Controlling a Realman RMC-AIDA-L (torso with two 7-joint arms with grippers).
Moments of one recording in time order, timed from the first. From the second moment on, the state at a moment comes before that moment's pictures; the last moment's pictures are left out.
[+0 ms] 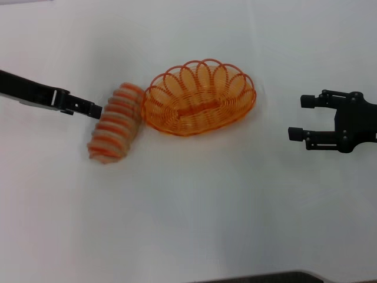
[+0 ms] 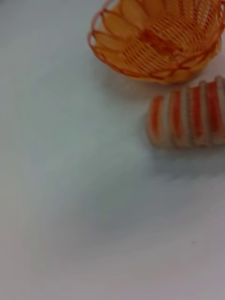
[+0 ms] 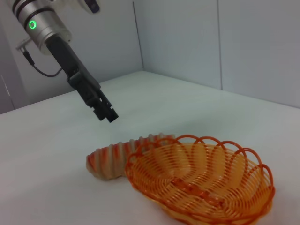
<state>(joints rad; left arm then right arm) -0.70 -2.01 0.88 0.89 2.45 1.56 -2.40 0.32 2.06 -0.60 -0.76 -2.06 -1.64 1.23</state>
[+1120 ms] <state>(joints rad) -0.81 -2.16 1.05 1.00 2.75 1.53 -2.63 0.35 2.06 -0.60 -0.76 -2.09 -1.58 1.24</state>
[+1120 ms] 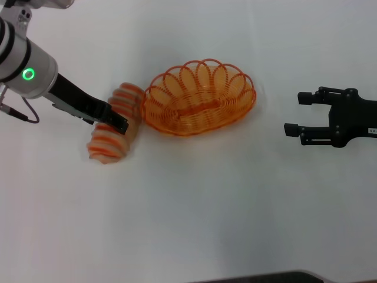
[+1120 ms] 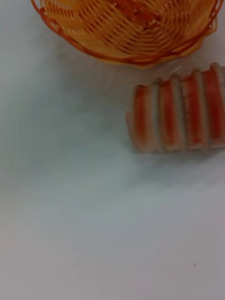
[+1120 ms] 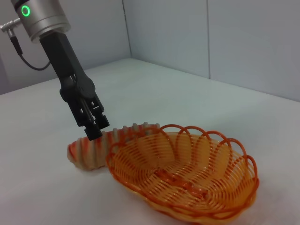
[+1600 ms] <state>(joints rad) -0.81 -2.16 1.08 0.95 2.75 1.47 -2.64 0.37 2.07 -0.60 -0.76 -2.13 -1.55 1.26</state>
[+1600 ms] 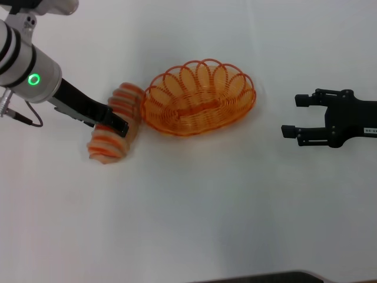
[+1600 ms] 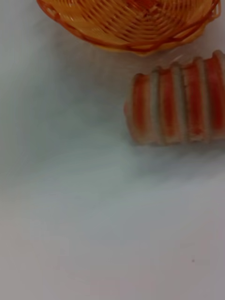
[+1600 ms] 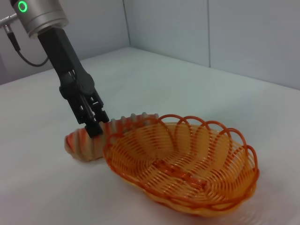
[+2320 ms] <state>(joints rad) -0.81 -2.16 1.11 0.93 2.75 1.43 -2.64 0.38 2.07 -0.61 -0.76 -2.14 -1.55 1.26</state>
